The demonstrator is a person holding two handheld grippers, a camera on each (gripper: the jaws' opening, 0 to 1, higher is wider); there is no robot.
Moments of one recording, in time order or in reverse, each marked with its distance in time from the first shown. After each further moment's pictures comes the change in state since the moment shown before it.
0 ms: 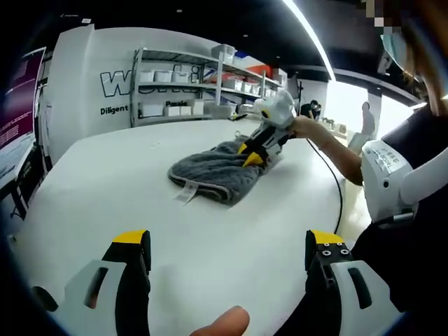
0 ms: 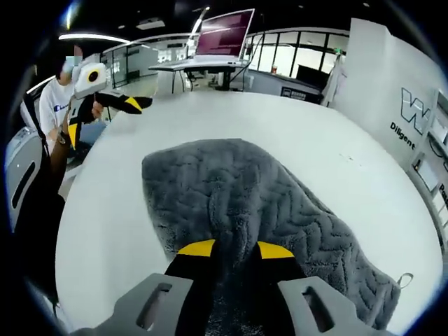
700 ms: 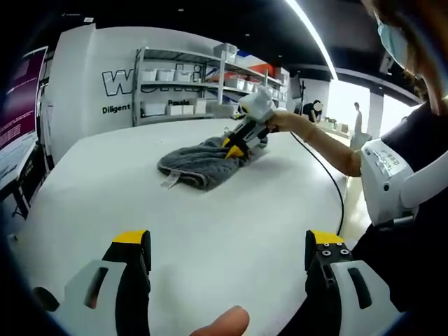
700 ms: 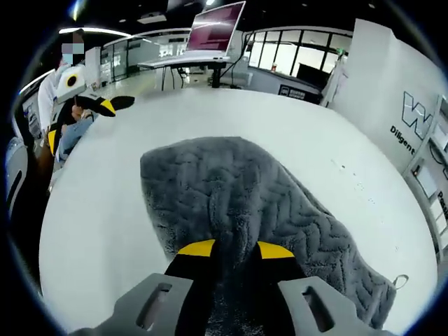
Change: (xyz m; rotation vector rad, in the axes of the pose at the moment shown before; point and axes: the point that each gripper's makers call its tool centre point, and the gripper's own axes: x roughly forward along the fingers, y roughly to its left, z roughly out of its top) left arm 0.001 0.007 0.000 -0.004 0.007 0.011; right arm 0.026 -0.055 0.017 -0.010 0.012 -0.016
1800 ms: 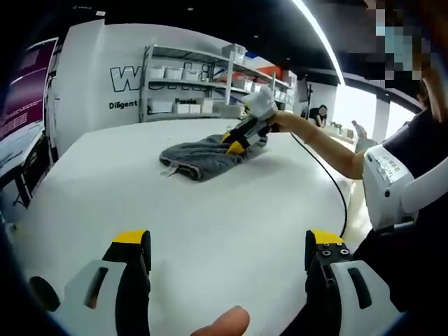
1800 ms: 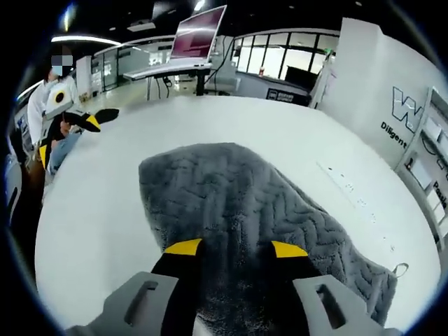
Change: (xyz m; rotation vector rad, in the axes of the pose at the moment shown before) left arm -0.004 0.010 -0.002 -0.049 -0.018 0.027; right arm -0.002 -0.024 0.008 0.068 -0.055 -0.064
